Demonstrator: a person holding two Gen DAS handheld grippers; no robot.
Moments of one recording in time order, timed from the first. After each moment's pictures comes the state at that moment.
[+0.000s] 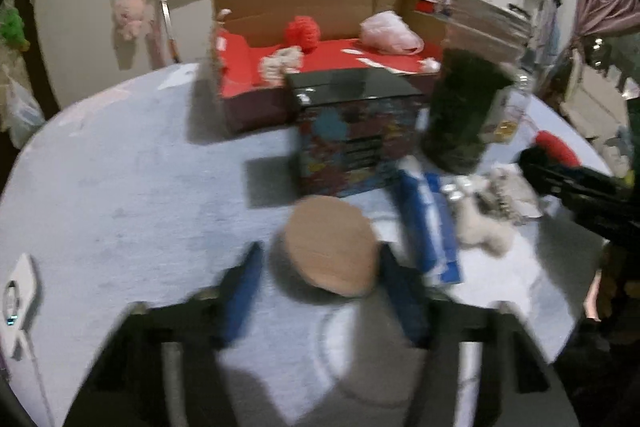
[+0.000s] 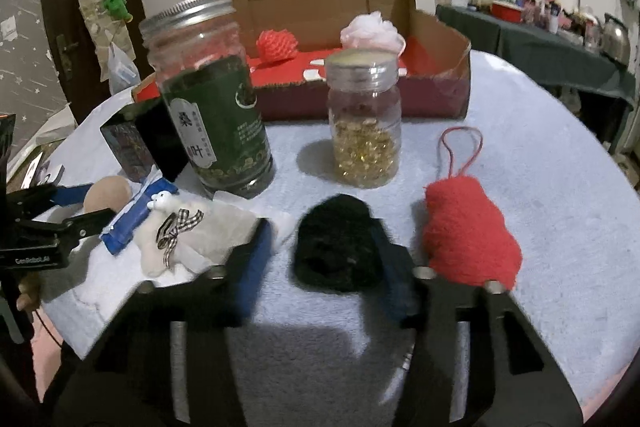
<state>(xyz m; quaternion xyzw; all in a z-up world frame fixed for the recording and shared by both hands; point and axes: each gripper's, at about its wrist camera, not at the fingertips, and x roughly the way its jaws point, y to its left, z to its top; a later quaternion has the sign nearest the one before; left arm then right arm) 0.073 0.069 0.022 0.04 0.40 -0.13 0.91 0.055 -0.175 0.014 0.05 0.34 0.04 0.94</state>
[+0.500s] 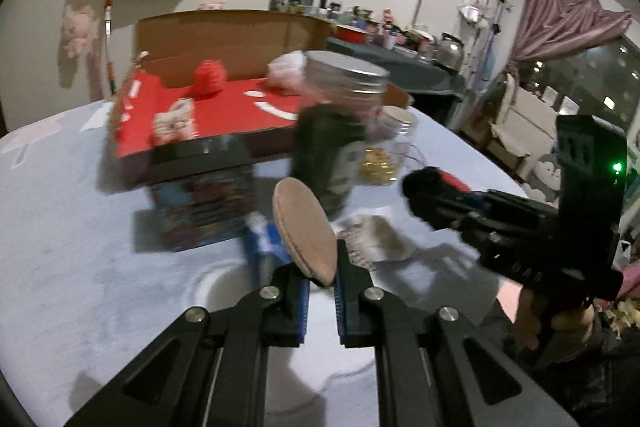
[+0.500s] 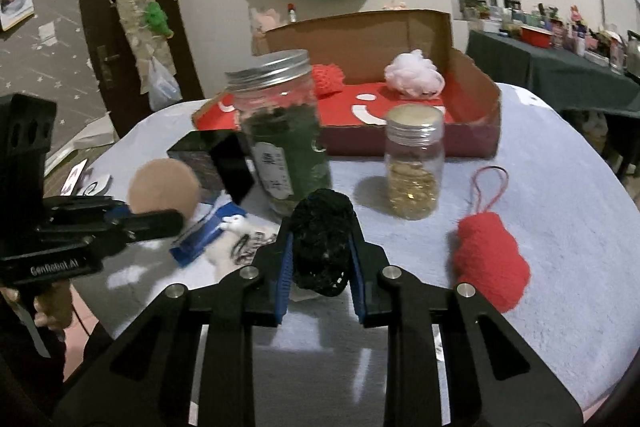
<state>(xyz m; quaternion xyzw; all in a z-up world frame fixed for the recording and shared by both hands) 0.051 0.017 0.057 -0.01 0.35 -0.25 0.90 0.035 -0.156 0.047 0.05 0.29 0.10 0.95</state>
